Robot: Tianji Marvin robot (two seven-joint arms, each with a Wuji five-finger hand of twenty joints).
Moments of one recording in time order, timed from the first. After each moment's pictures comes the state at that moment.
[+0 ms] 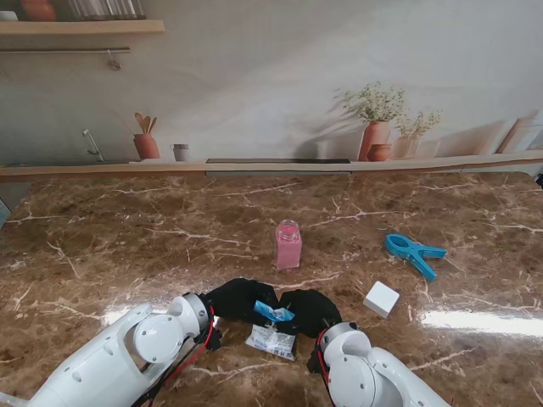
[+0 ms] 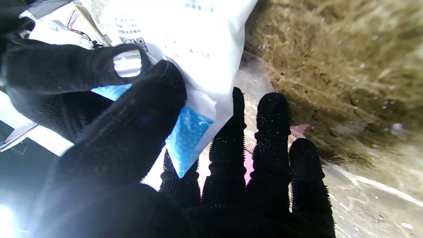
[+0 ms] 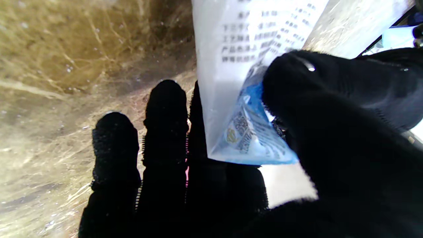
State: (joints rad) left arm 1.38 -1.10 -0.85 -1.37 0.33 -0.24 -0.16; right arm -1.70 -1.13 0.98 -1.71 -0.59 0.27 -0.08; left_hand 0.84 -0.61 0.61 -0.12 0.65 -0.18 0.91 0.72 1.02 0.03 0.39 1.03 0.77 0.16 0.64 1.01 0.10 0.12 1.10 0.97; right_hand 0.55 -0.79 1.03 -0.21 0.82 -0.06 0.84 0.43 1.15 -0.07 0.62 0.92 1.05 0.02 0.97 0.84 0.62 0.14 1.40 0.86
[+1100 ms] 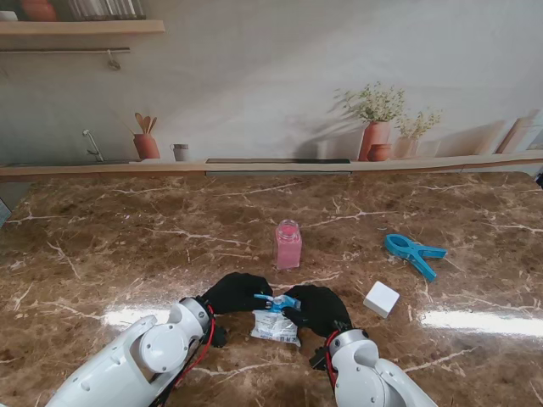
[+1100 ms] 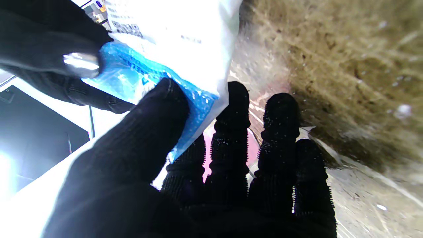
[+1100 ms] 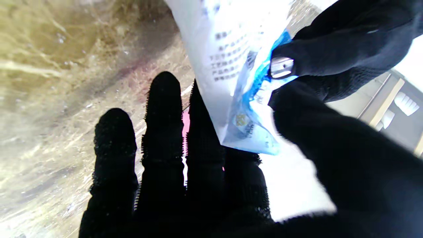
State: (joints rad) left arm 1.42 -1.16 -0.88 -1.31 0.31 -0.25 0.03; right arm -1.76 -1.17 1.05 -1.65 -0.52 0.12 -0.26; left_hand 0.85 -0.47 0.62 -0.24 0.80 -0.08 0.76 0.76 1.09 0.06 0.56 0.99 0.79 0.24 0.74 1.05 0.10 0.16 1.10 1.03; right_hand 0.34 -0.63 1.13 -0.09 0.86 -0.05 0.53 0.37 1.11 -0.04 0.39 0.57 0.98 0.05 0.71 0.73 0.52 0.17 1.29 0.86
